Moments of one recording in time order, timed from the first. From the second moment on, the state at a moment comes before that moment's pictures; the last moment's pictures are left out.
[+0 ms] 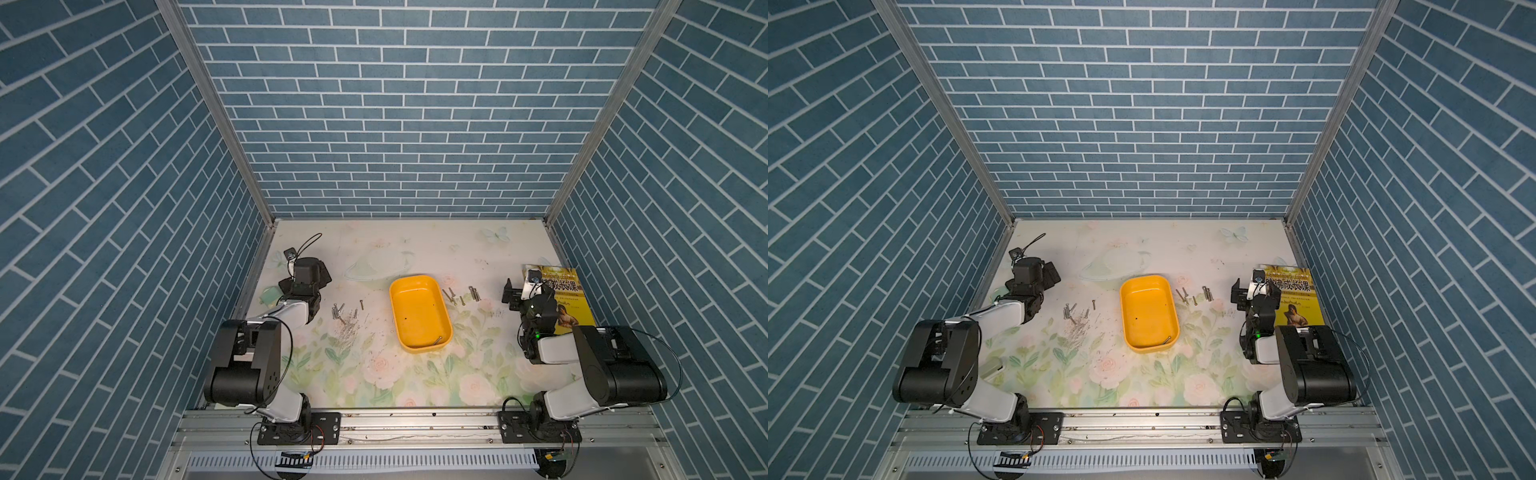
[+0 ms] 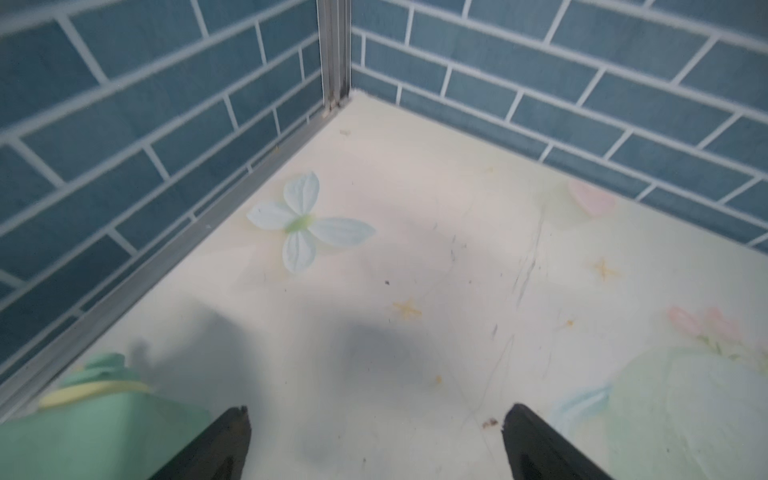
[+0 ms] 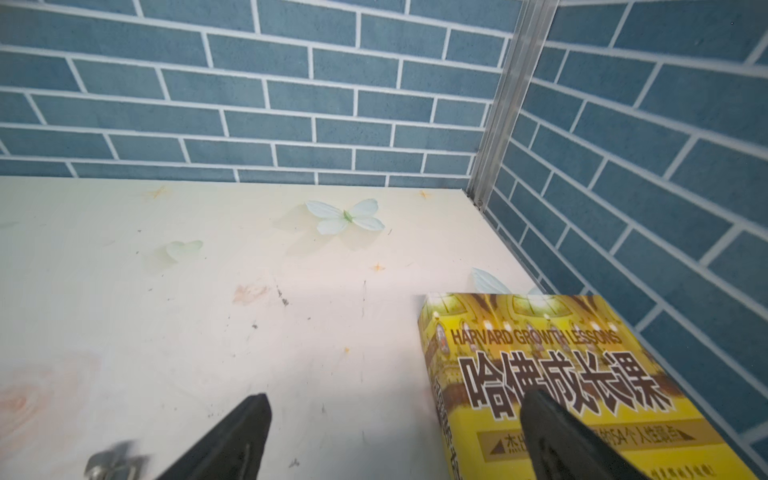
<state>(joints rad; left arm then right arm) -0.05 1.51 0.66 0.32 -0.42 -0.37 0.07 1.52 0.23 1.09 0.15 -0.08</state>
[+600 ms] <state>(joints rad) -0.05 1.39 0.37 0.68 -0.46 -0.19 0.06 1.53 0.23 1.15 0.05 -0.08</state>
